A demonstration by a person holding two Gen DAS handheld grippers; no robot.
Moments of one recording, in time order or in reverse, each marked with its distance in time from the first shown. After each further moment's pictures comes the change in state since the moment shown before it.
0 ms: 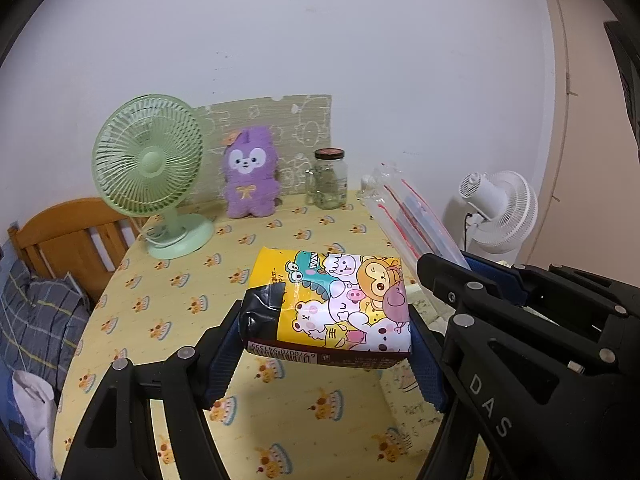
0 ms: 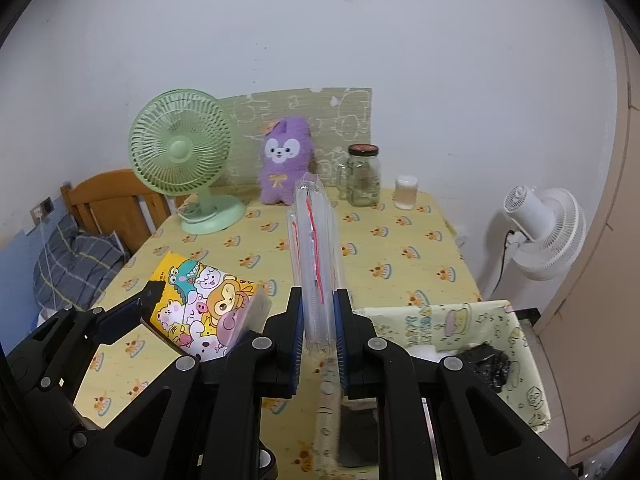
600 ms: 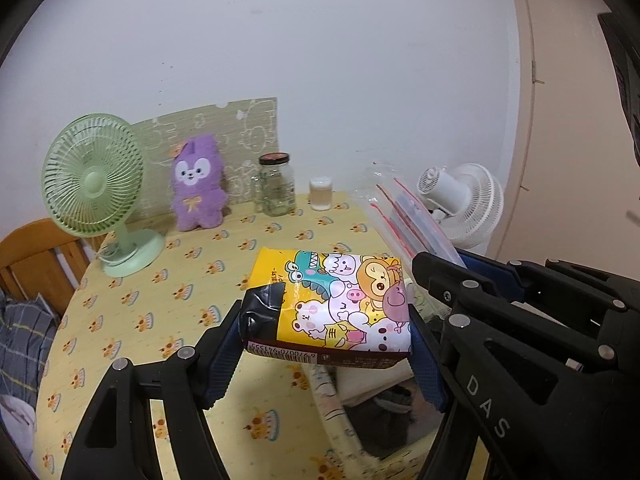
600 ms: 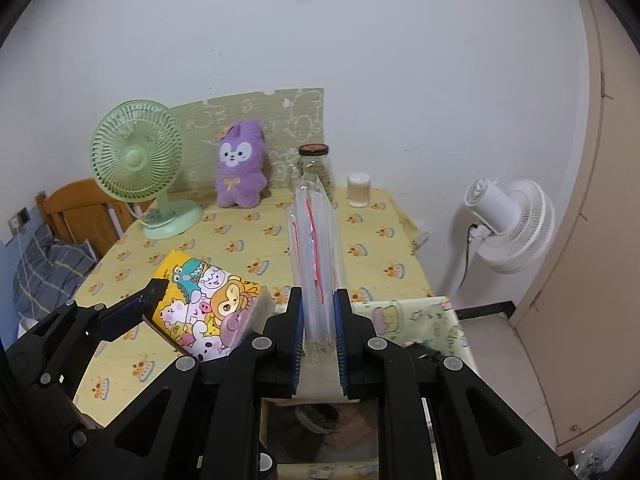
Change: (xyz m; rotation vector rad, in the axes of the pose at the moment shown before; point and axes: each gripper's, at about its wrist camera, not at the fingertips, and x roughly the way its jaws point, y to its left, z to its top) left arm 0.017 -0.054 0.010 0.060 -0.010 -0.105; right arm -0.007 -0.055 -0.003 0.031 -0.006 -0.092
